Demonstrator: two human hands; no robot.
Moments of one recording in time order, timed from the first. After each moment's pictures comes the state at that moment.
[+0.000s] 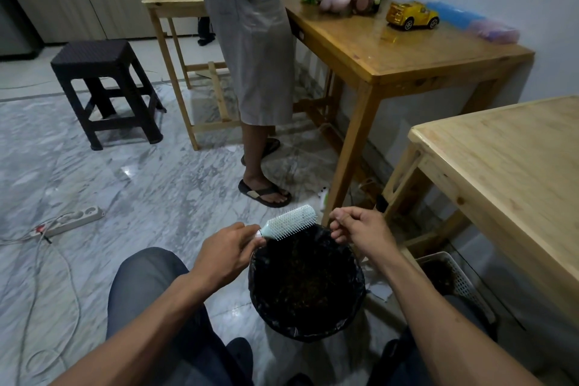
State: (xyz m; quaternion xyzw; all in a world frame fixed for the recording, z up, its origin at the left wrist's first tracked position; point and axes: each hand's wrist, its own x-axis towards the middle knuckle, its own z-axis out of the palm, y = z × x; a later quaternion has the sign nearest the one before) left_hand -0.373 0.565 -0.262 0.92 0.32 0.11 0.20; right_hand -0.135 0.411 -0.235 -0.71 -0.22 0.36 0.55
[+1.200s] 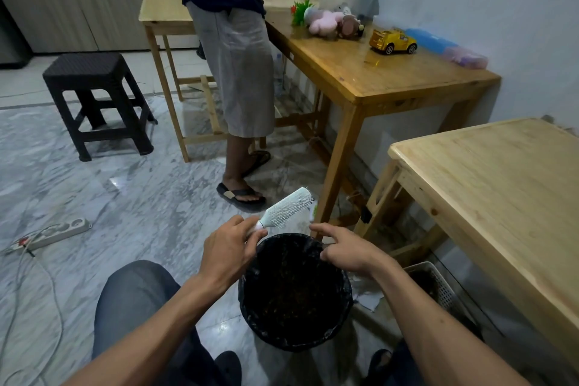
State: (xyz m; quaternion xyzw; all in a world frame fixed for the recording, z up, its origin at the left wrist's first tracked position) left_hand -0.347 0.546 -0.231 0.88 0.36 0.26 0.17; right_hand -0.142 0.403 -0.191 -0.78 -0.38 0.45 0.23
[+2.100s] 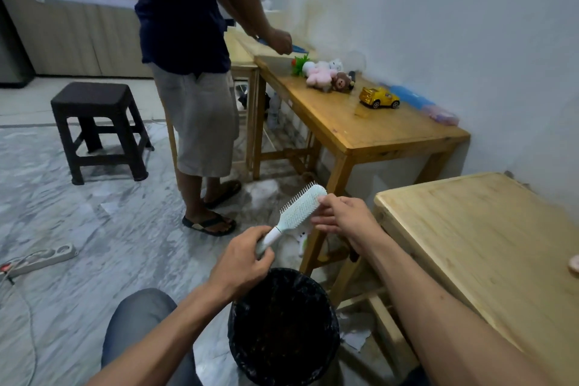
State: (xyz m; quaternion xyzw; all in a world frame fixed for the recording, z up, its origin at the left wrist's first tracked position) left_hand -0.335 0.544 -0.155 0.86 0.28 0.26 0.33; right_hand -0.131 0.448 -0.083 -0.72 -0.22 0.36 0.54
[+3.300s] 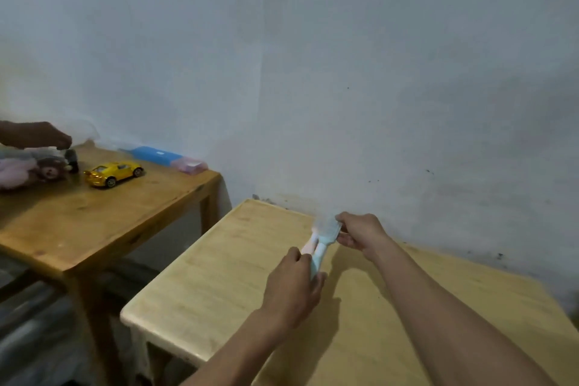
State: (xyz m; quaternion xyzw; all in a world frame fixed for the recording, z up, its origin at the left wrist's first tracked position) left_hand -0.024 0.254 -0.030 0.95 -0.10 0.18 0.25; right_hand 0.098 0.093 0.014 -0.73 0.17 0.00 0.66
